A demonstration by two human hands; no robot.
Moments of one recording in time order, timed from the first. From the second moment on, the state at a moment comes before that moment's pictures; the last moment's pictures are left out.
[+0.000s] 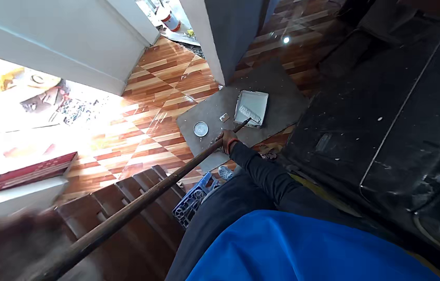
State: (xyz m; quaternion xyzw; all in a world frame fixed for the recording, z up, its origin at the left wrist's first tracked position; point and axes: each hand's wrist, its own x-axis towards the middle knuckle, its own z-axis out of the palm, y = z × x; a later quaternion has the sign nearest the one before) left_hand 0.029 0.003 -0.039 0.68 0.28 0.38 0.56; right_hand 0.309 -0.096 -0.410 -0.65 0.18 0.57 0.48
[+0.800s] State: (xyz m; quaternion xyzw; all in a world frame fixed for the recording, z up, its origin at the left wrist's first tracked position) left_hand 0.351 -0.036 -0.132 0.53 0.09 0.44 0.72; right_hand 0.484 -0.173 -0.382 -0.83 -0.15 0.45 0.30
